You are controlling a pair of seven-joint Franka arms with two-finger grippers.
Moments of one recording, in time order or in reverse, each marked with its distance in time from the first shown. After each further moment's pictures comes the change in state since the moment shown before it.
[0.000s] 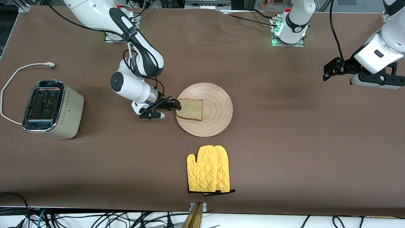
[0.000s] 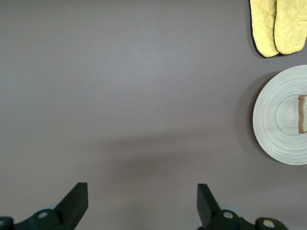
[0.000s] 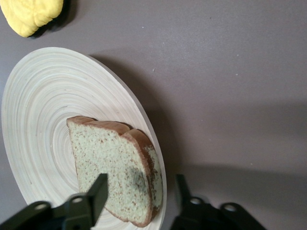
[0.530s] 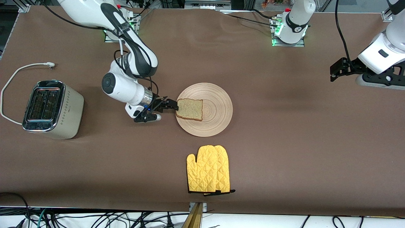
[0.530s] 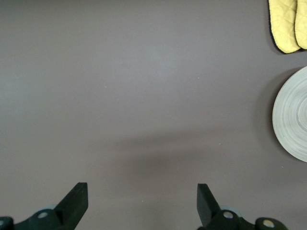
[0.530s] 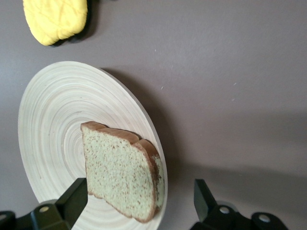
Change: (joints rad) left arm 0.001 0.018 0.010 0.042 0.071 -0.034 0.018; right arm -0.024 -0.013 0.000 0.046 -0.040 -0.060 -0.025
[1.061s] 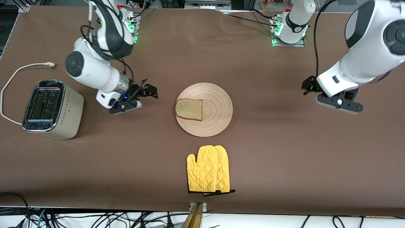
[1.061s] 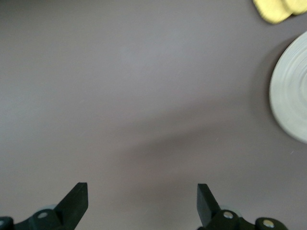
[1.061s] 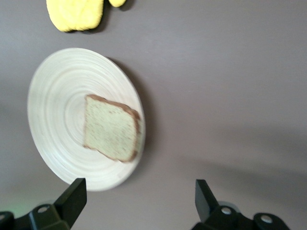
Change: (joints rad) left arm 0.012 0.120 -0.143 0.052 0.075 0.000 0.059; right arm -0.044 -0.218 -0.052 0.020 -0.156 -0.309 -0.011
